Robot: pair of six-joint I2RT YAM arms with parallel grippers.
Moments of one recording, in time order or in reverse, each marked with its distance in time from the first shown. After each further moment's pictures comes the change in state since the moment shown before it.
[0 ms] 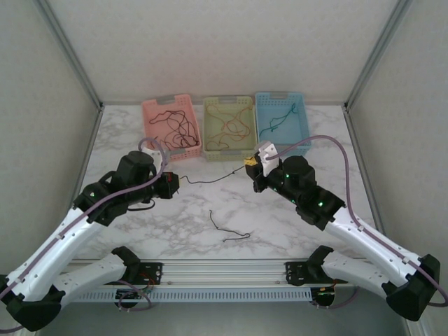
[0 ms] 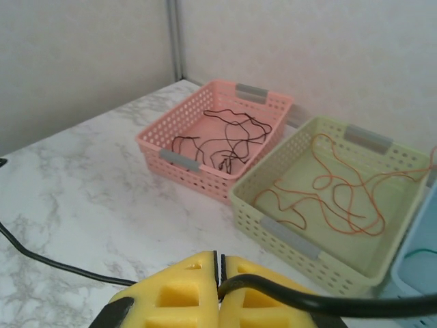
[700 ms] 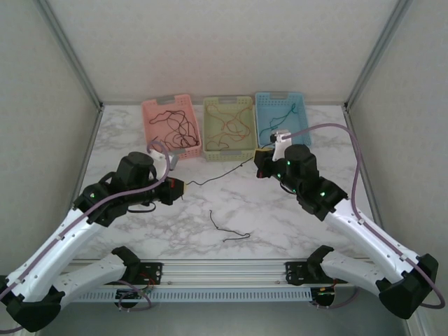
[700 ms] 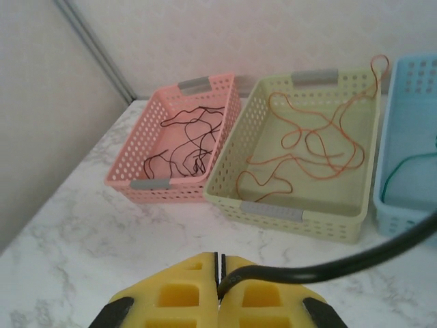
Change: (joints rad) left arm -0.001 -0.011 -0.023 0.024 0.173 0.104; right arm -0.092 0.077 0.120 -0.129 0.068 0.439
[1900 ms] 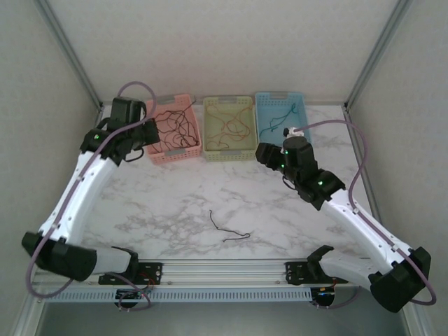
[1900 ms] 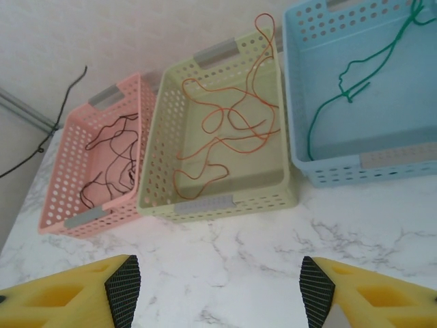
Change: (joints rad) left arm 0.382 0.482 0.437 -0.035 -0.326 -0.003; right arm -0.090 0.059 0.034 -0.122 0.104 0.188
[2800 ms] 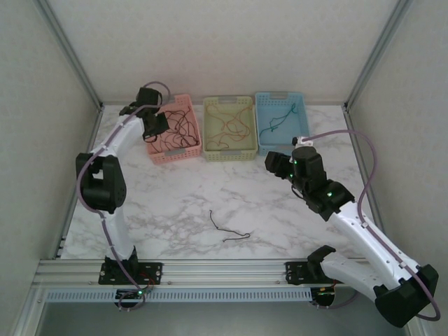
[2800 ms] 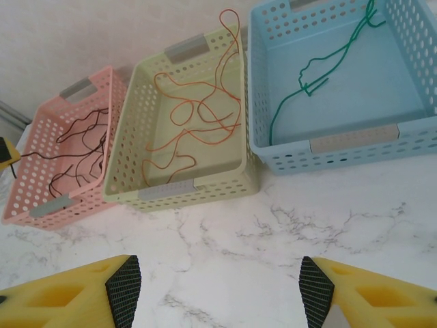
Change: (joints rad) left arm 0.118 0.613 0.206 0.192 0.025 -0.020; right arm -0.029 -0.117 -0.093 -0.044 0.021 -0.041
